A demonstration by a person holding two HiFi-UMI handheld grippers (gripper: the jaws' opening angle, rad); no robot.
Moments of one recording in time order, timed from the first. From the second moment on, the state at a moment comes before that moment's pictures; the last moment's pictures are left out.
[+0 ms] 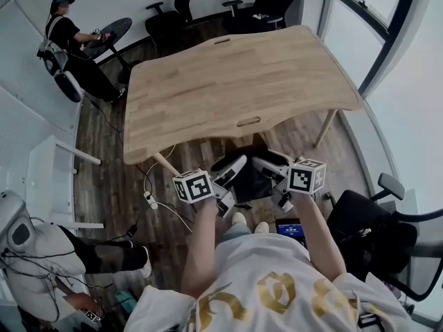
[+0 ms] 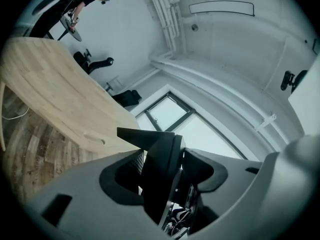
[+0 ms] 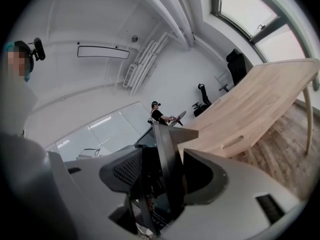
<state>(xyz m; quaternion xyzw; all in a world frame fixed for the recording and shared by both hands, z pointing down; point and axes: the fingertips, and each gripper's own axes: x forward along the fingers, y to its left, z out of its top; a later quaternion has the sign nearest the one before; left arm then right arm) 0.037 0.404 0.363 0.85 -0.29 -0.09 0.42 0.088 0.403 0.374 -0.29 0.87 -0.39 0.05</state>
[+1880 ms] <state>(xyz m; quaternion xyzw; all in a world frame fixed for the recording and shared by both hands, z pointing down) -0.006 0.035 0.421 0.84 -0.26 -0.06 0.47 0.045 0.041 0.431 -0.32 0.84 -0.44 0.04</state>
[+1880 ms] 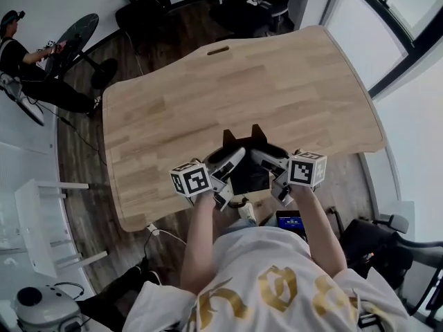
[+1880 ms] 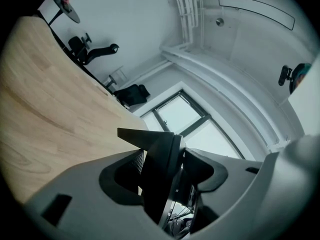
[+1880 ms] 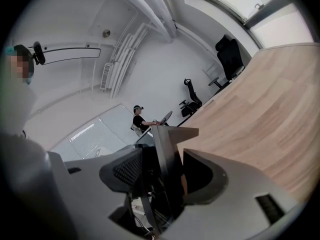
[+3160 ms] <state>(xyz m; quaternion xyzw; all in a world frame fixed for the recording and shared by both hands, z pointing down) -0.015 -0.040 0.438 0.84 -0.26 -0.07 0.47 0.035 -0.035 0.448 -0.31 0.84 -0.45 0.03</state>
